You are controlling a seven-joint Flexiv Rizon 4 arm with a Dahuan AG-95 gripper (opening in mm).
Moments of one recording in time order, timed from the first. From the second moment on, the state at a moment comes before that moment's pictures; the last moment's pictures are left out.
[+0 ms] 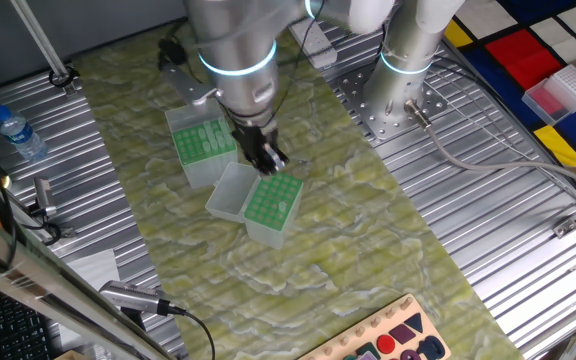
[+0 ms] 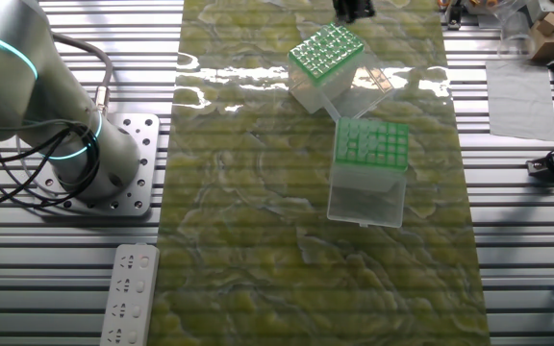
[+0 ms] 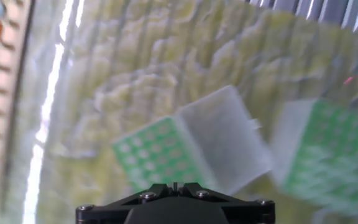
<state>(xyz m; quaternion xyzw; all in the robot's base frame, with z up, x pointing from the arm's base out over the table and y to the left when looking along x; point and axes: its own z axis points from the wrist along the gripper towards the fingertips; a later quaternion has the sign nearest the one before) 0.459 0.181 0.219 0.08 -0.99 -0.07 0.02</state>
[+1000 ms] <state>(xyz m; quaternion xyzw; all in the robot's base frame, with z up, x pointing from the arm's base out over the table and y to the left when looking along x) 0.452 0.208 0.182 0.05 -1.00 -0.08 0.03</state>
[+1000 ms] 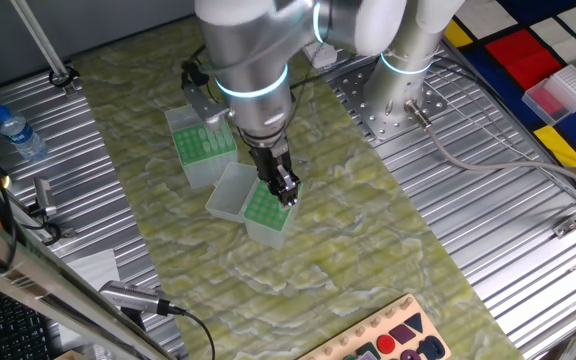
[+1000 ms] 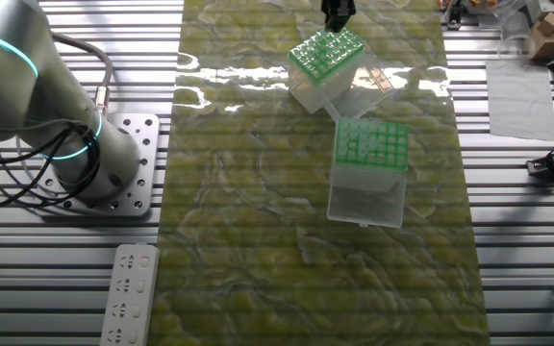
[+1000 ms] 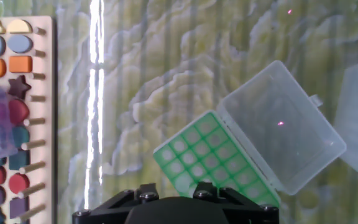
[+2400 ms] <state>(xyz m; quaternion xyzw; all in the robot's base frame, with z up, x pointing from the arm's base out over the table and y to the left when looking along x) 0.450 0.208 0.149 0.06 -1.00 -0.04 0.02</state>
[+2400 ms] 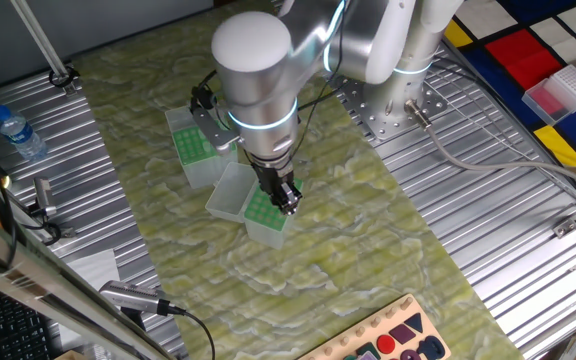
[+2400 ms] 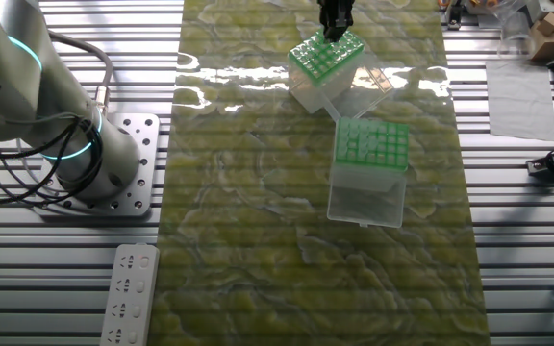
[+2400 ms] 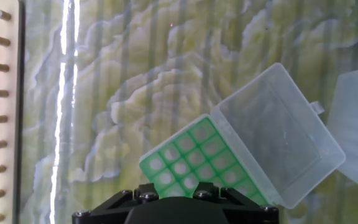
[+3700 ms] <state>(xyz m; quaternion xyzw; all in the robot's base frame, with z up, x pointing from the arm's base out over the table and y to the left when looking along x) 0.448 0.207 0.178 0.04 -1.00 -0.02 0.05</state>
